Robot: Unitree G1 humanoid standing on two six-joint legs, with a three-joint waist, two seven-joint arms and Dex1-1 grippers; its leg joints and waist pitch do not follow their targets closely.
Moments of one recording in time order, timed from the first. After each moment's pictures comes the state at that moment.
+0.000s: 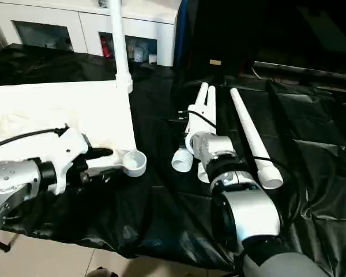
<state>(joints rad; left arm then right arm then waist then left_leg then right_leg) -0.21 0.62 -0.12 -0.38 -0.22 0.68 -0.81 -1.01 -0.05 -0.17 1.16 0.10 0.52 0.00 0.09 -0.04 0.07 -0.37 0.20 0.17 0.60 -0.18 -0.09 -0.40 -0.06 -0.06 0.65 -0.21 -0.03</state>
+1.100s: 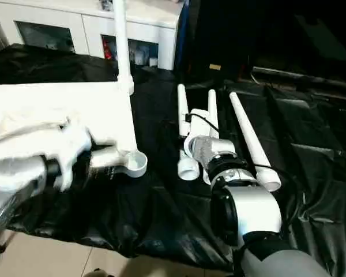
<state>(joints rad) -0.32 0.47 -0.06 -0.27 -0.22 0.64 -0.64 -1.02 -0.05 -0.28 1.23 0.20 0.47 0.09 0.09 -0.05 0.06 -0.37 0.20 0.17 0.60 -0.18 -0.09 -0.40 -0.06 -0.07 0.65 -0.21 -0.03</state>
